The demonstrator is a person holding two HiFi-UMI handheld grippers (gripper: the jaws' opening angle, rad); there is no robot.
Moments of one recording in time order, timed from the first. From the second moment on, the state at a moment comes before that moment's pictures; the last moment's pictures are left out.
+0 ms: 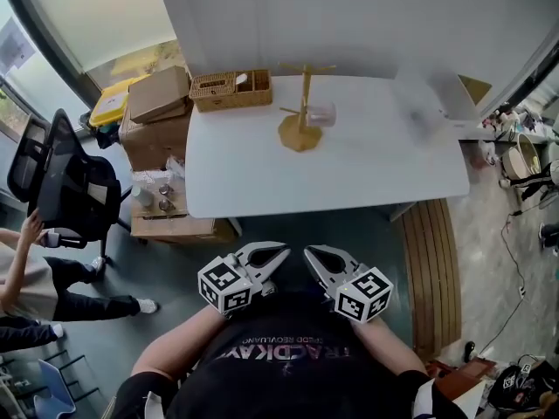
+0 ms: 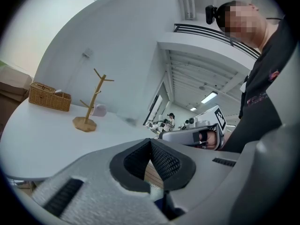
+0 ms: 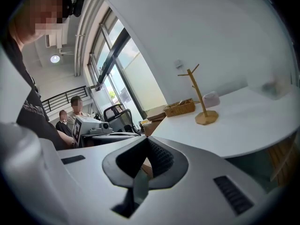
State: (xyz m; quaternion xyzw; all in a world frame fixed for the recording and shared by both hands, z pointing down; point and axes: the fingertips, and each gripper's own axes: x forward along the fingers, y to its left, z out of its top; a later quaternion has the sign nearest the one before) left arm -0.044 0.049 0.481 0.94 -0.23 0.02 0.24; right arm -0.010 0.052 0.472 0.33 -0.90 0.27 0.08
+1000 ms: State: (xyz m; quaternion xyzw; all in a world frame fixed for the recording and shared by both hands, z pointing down) left arm -0.046 0.051 0.480 0.94 -0.24 0.02 0.24; right arm -0.019 0.056 0.475 0.32 -0.90 0.28 0.08
